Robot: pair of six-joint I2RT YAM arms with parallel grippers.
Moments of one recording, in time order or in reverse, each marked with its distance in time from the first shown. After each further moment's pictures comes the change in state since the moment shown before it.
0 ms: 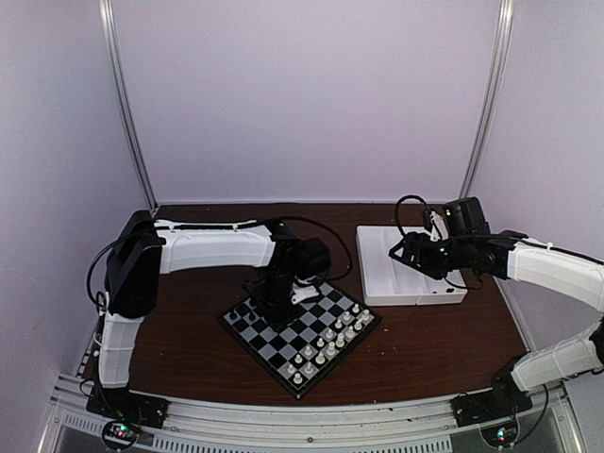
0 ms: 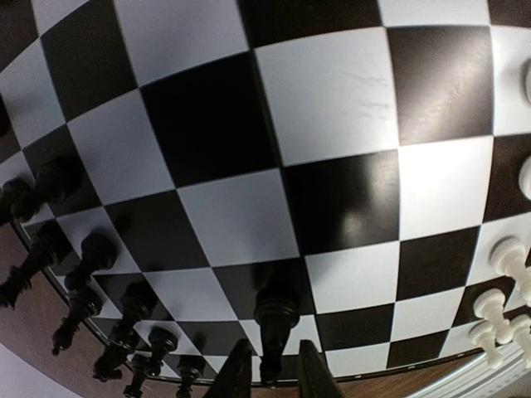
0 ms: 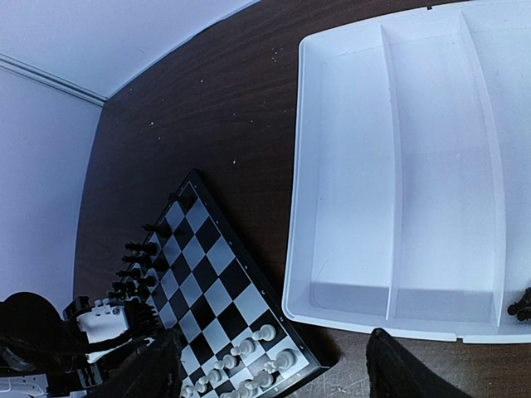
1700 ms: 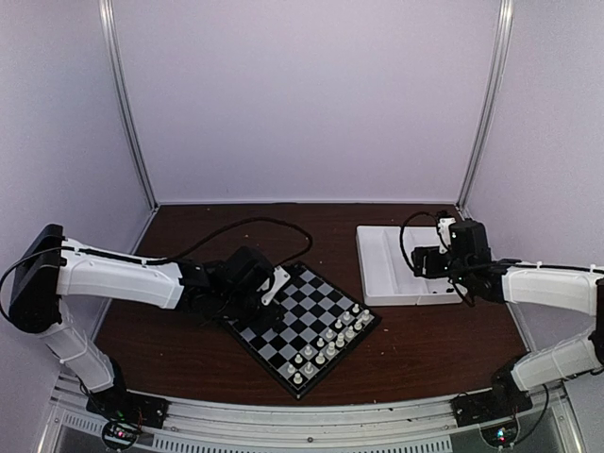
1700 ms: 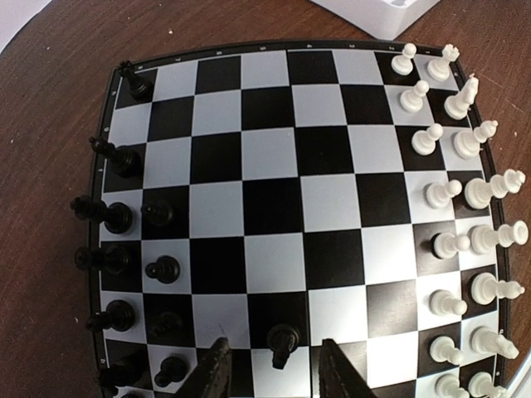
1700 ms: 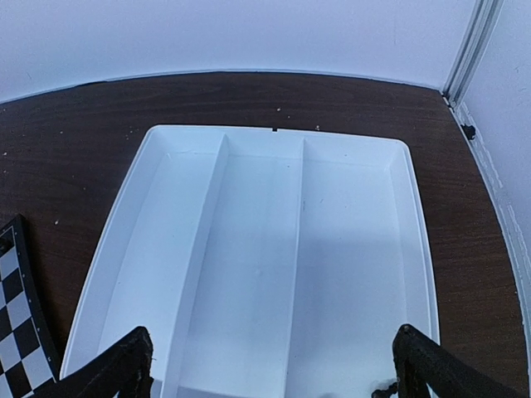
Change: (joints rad) left arm -0.013 -0.573 -0.818 0.972 -0.060 -0.128; right arm -0.042 -0.009 -0.246 0.376 0.474 -0.480
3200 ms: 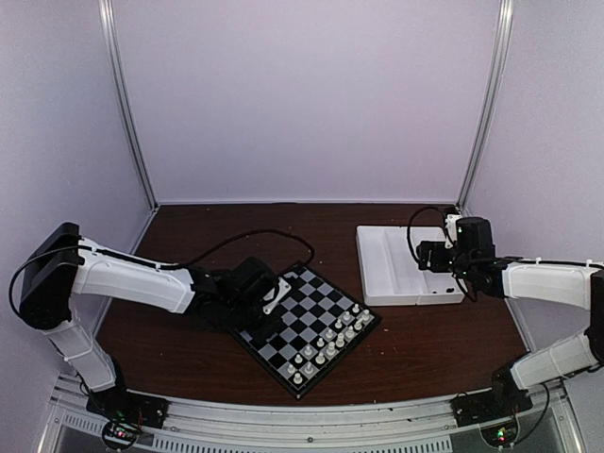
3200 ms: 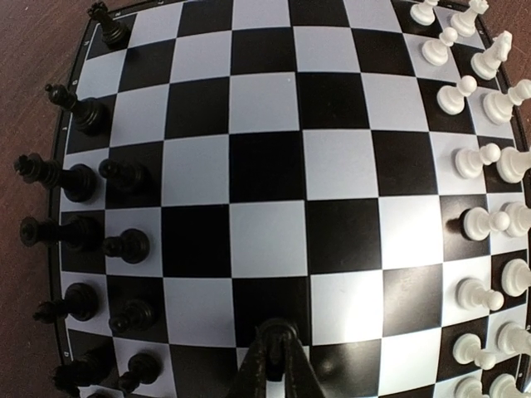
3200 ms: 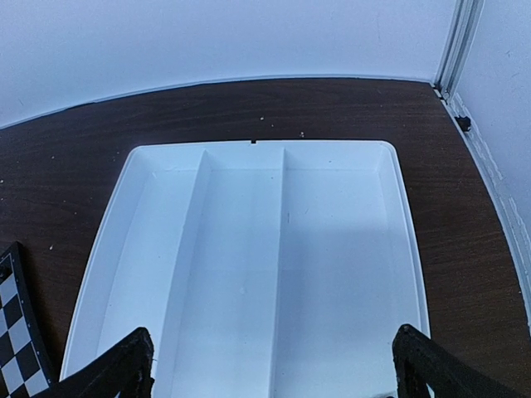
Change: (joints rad) left arm -0.002 0.069 -0.021 0.008 0.016 -0.036; right arm -0.088 0.046 0.017 0.050 -0.065 0.026
